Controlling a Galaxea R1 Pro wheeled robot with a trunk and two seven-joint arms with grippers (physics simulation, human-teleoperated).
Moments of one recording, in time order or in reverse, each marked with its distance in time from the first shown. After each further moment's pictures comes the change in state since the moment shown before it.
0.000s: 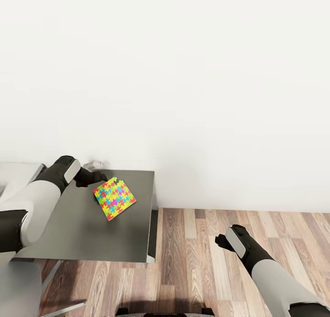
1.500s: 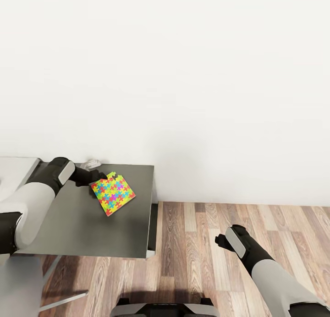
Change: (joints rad) left arm 0.013 0.036 -0.001 -0.008 0.008 -0.033 -0.131; right arm 0.000 0.000 0.001 0.000 0.000 -0.002 0.000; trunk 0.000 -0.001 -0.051
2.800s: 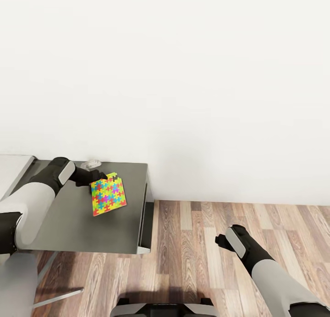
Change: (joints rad) left arm 0.000 0.000 -0.001 0.000 0.000 0.000 -0.001; right arm 0.000 0.000 0.000 0.000 0.001 0.000 0.000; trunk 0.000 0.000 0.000
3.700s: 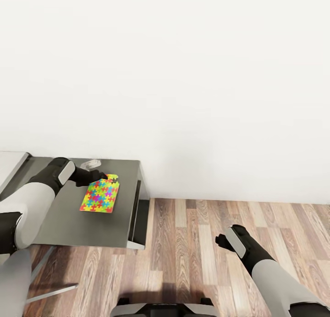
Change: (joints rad) left arm 0.000 0.001 0.002 0.004 0.011 0.001 0.000; right arm 0.000 -0.001 0.000 0.000 0.000 0.000 0.000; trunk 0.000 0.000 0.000
